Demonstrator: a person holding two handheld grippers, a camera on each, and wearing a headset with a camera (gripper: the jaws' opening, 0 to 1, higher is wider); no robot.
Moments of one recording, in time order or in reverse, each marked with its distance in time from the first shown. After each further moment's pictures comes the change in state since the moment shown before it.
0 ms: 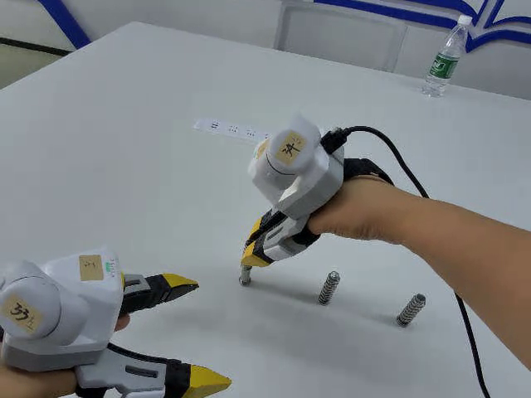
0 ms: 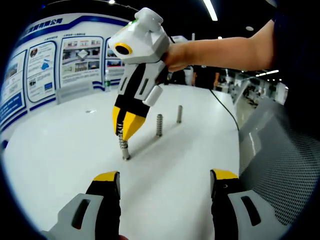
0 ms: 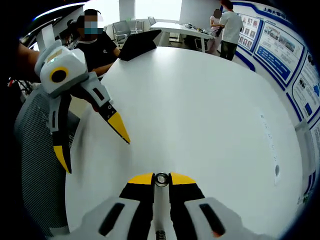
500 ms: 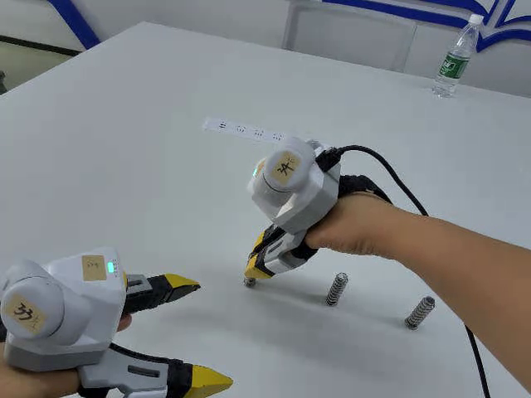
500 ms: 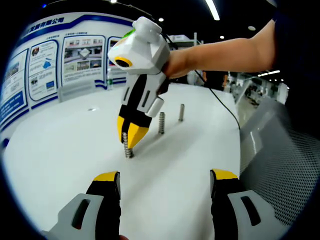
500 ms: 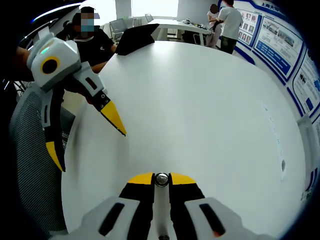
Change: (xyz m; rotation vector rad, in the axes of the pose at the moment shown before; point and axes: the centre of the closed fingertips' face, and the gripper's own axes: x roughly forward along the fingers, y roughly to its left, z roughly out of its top) left arm -0.004 0.003 -0.004 -0.010 0.008 0.016; right arm 0.020 0.004 -0.012 0.021 0.034 0.005
